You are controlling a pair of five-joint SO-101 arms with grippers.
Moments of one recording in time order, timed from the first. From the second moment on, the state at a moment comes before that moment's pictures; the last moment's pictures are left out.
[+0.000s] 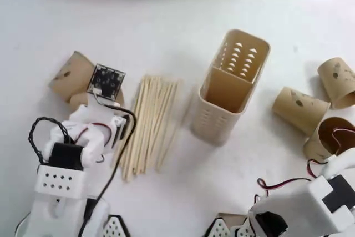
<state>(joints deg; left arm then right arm) 1.3 -59.7 60.5 60.8 -11.4 54.9 10.3 -5.5 74.8 49.3</state>
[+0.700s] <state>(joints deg) 1.4 -59.7 60.5 59.7 -11.4 46.7 6.1 0.3 78.9 45.4</state>
